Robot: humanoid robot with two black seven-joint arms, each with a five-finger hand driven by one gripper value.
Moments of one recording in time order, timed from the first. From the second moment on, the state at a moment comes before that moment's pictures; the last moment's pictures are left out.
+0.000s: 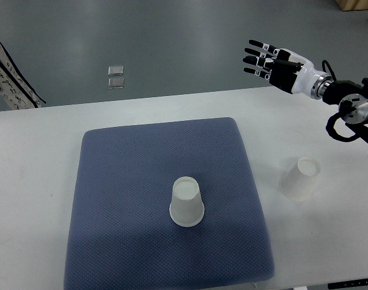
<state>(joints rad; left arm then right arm) 0.03 0.00 -0.20 -0.08 0.12 -0.17 0.07 0.97 -0.44 0.41 0.76 0.11 0.33 0.08</state>
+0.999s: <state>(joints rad) 0.02 0.00 -0.20 -0.09 0.12 -0.17 0.07 0.86 -0.38 0.46 0.76 0.13 0.46 0.07</state>
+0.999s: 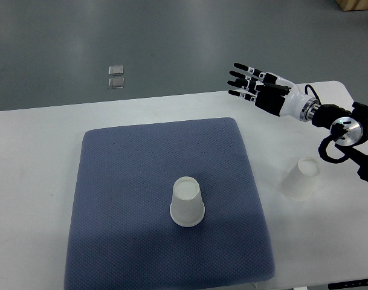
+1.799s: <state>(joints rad) 0.02 0.00 -0.20 -0.09 0.12 -0.17 0.07 0.87 -0.77 0.45 1.09 -0.27 0.49 0.08</state>
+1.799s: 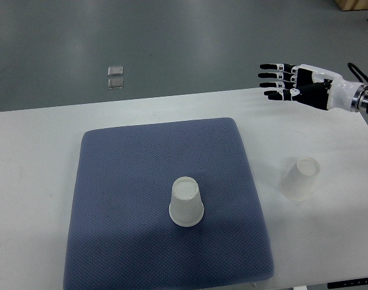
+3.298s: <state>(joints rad) 0.02 0.00 -0.20 -0.09 0.12 -0.17 0.07 0.88 -0.92 0.06 1.29 -1.31 0.17 0.22</state>
